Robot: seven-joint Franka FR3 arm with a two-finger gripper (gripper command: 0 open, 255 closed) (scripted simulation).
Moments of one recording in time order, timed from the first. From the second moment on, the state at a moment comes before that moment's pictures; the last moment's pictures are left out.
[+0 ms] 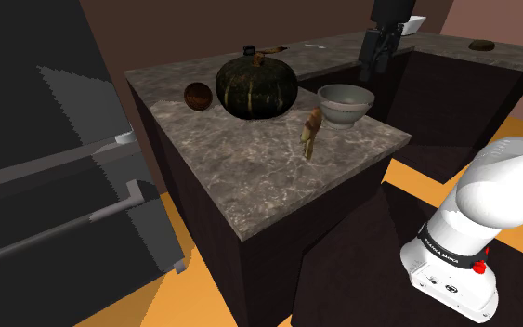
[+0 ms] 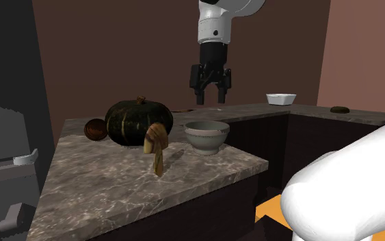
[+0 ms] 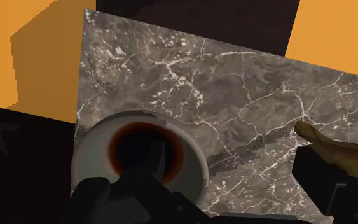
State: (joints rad) arm 0.00 -0.77 0.01 -2.27 0.04 1.50 -0.08
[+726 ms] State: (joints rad) arm 0.05 -0.81 0.21 -2.36 0.18 1.73 0.15
